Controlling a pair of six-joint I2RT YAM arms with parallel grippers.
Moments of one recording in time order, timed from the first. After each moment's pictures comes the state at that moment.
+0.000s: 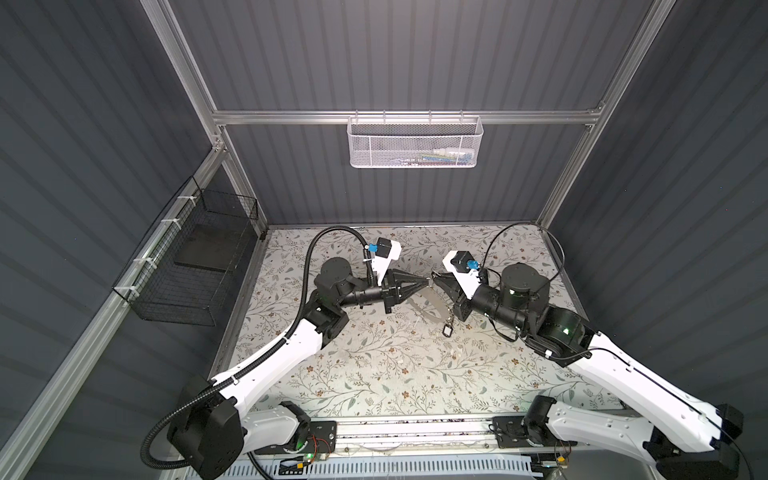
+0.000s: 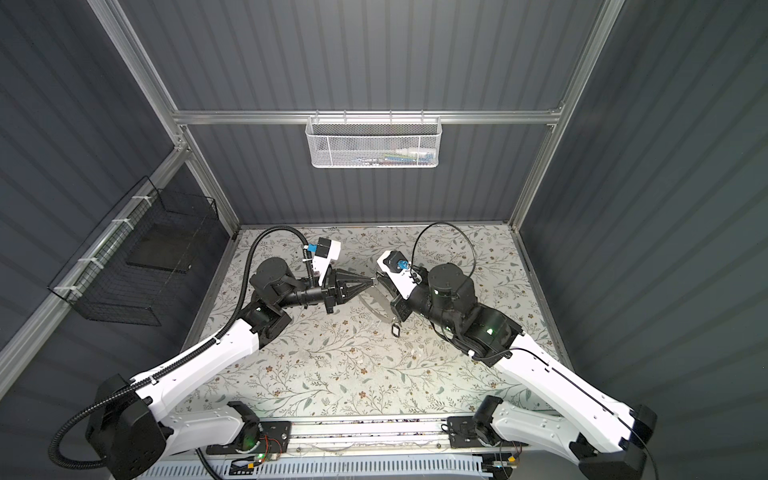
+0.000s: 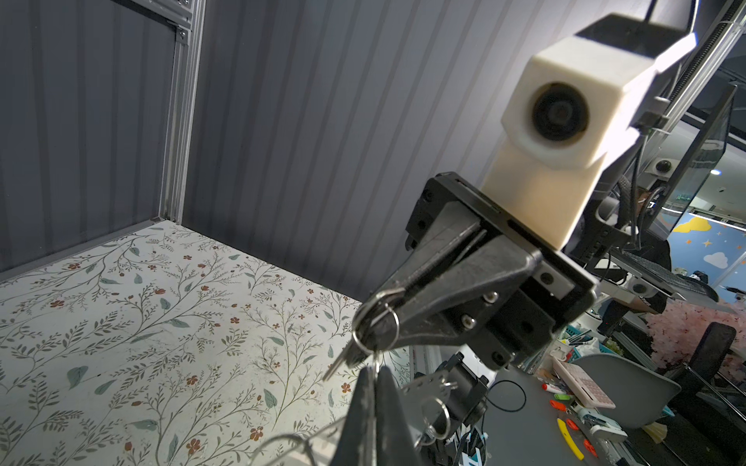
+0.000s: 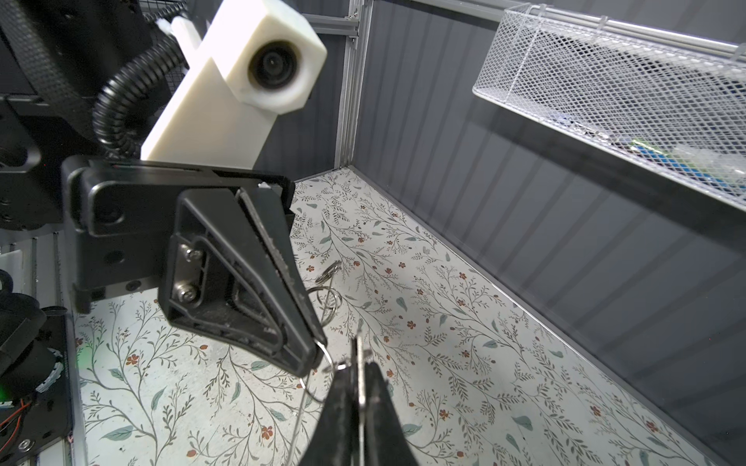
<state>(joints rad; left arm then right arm) -0.65 1.24 0.91 0.44 0.84 -0.43 0.84 1.00 1.11 -0.34 0.00 -0.17</state>
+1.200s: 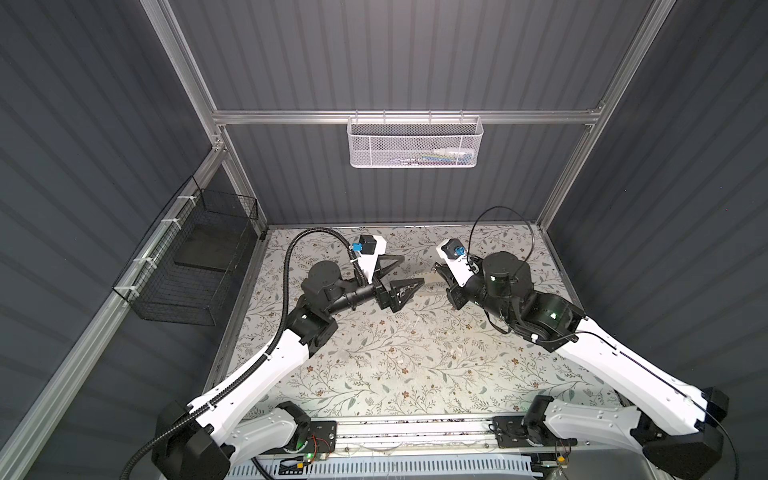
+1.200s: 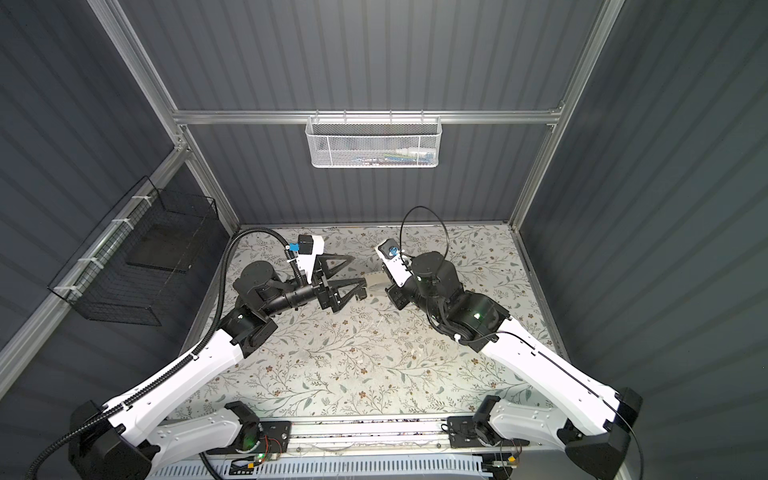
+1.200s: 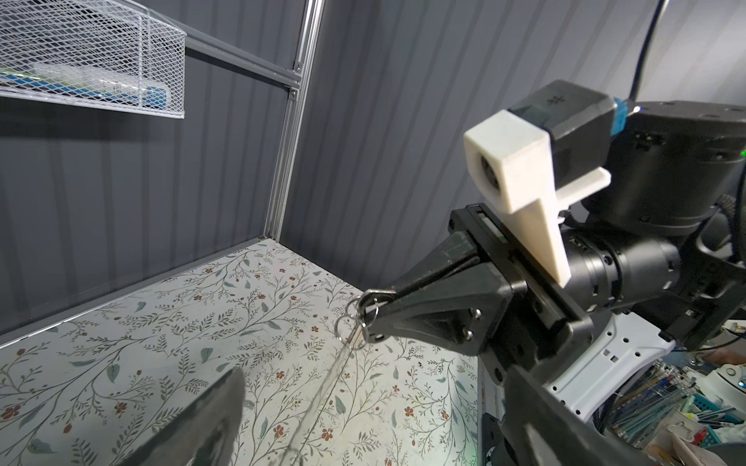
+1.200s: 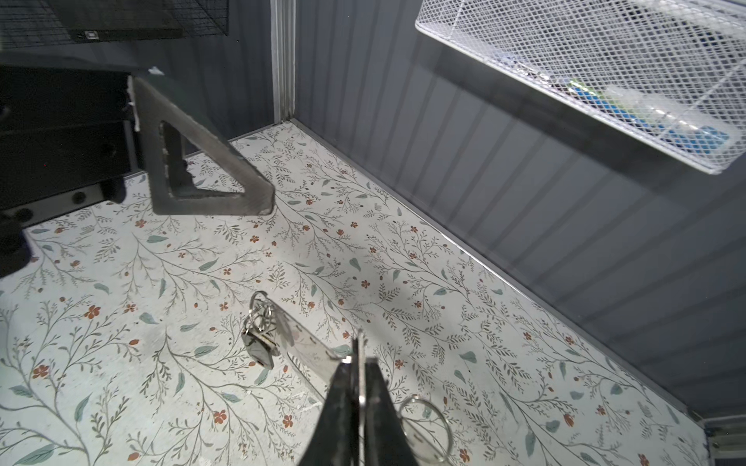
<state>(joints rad) -0.65 1.11 0.91 0.28 0.56 -0.34 0.84 1.14 1.25 -0.48 0.22 -0.14</state>
